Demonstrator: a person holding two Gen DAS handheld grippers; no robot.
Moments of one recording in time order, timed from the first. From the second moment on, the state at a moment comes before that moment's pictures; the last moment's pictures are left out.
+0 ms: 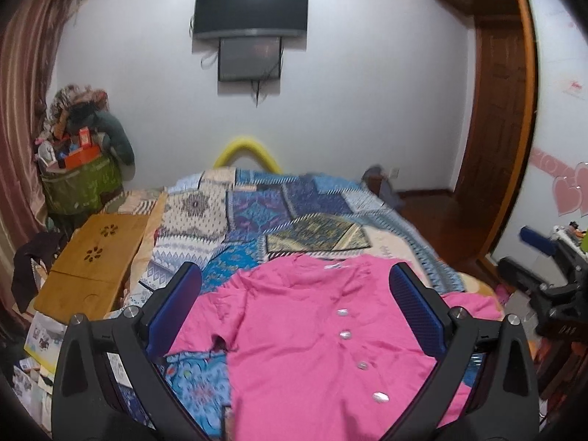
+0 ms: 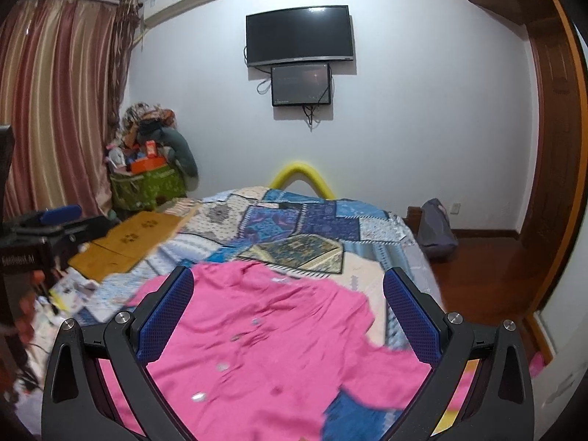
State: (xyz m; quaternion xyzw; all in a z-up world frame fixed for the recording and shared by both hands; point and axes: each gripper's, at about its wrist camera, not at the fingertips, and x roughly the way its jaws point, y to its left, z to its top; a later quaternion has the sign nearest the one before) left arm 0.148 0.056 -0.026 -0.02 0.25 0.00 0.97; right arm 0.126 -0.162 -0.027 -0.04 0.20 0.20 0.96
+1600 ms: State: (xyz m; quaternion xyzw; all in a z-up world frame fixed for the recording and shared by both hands) left arm 0.458 0.146 -0.217 -0.03 0.53 0.01 0.85; right arm 0.439 -0.118 -0.171 -0.15 0.44 0.24 0.85
